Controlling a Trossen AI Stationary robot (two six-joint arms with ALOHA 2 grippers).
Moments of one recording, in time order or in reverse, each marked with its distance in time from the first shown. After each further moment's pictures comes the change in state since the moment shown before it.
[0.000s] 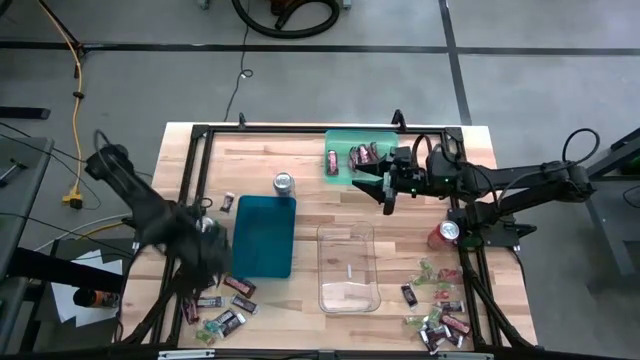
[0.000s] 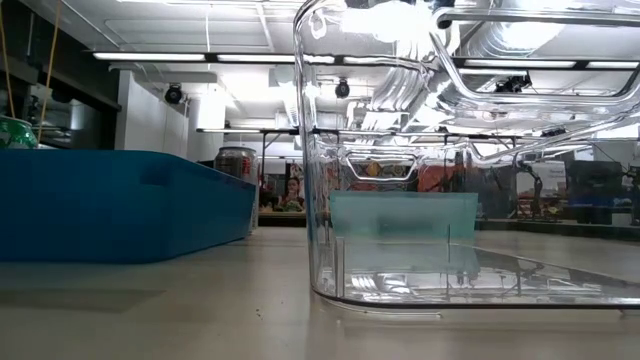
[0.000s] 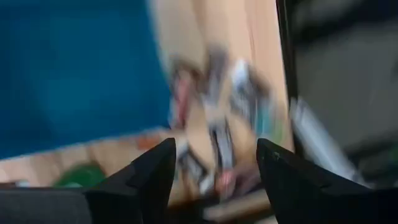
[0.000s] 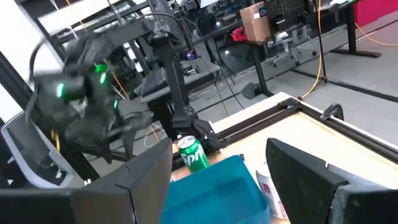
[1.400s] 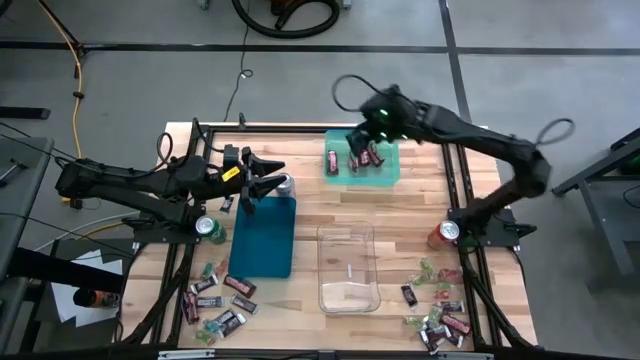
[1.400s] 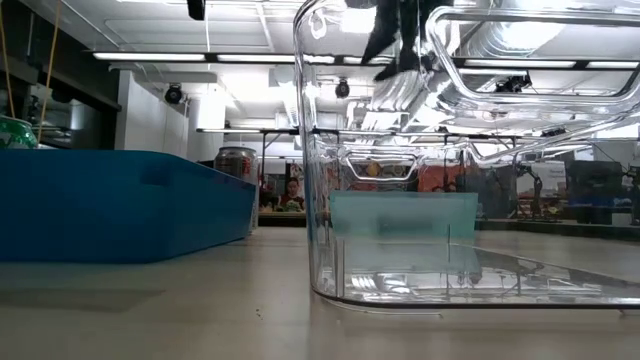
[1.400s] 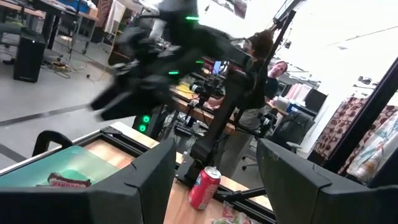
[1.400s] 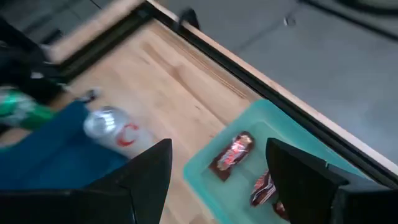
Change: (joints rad) left arm 0.693 -0.364 -0.488 1.551 -0.380 0.128; right arm -0.422 0.381 0.557 -0.804 -0.101 -0.045
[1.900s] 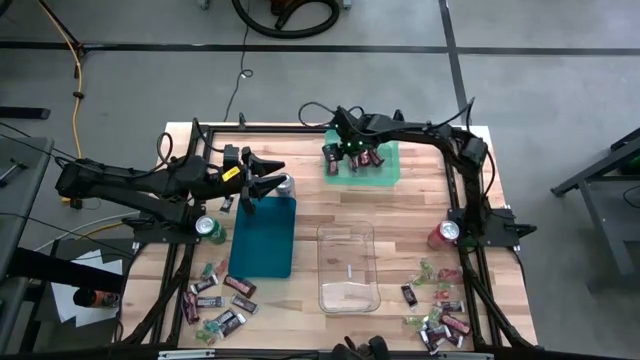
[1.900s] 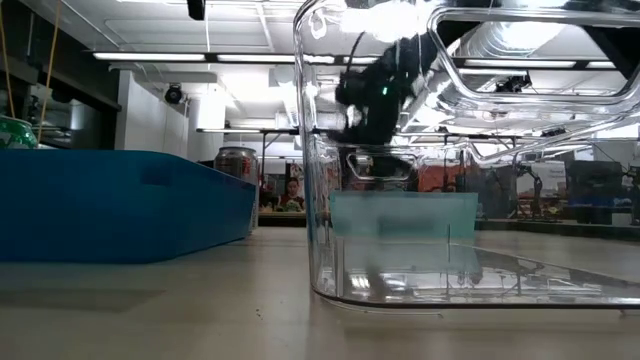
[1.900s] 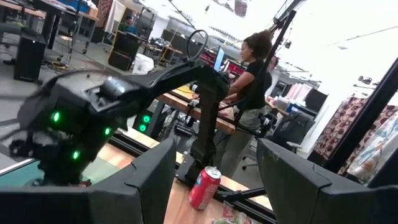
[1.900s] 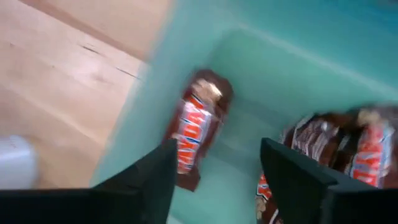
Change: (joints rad) left arm 0.000 0.000 0.000 -0.001 0.000 0.000; right arm -0.139 0.550 0.079 0.054 -0.094 0.256
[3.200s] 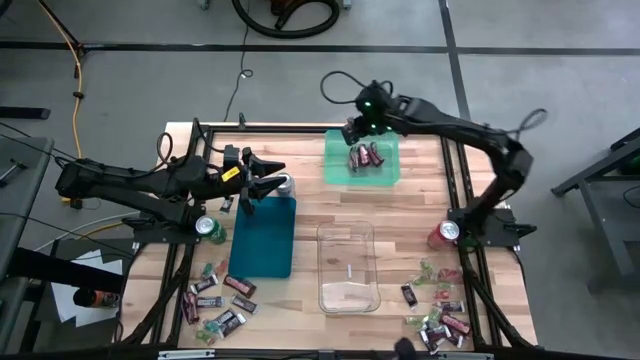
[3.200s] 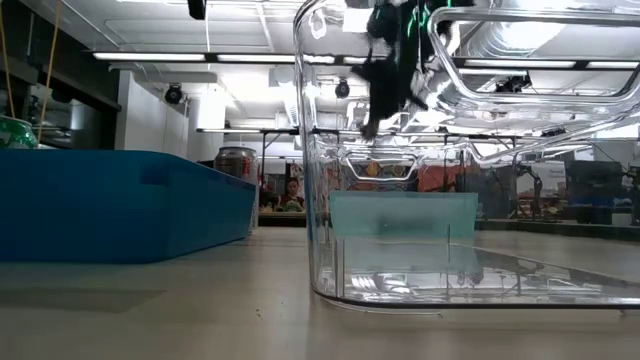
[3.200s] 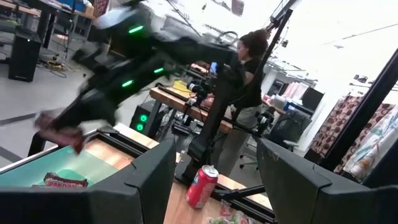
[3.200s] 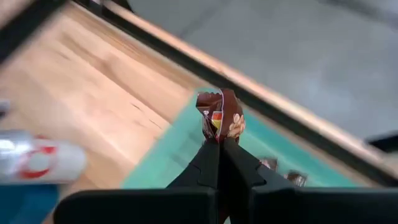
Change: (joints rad) left arm 0.000 0.000 0.000 0.000 0.014 0.000; right arm -0.011 -0.306 -0.020 -0.072 0.125 -0.201
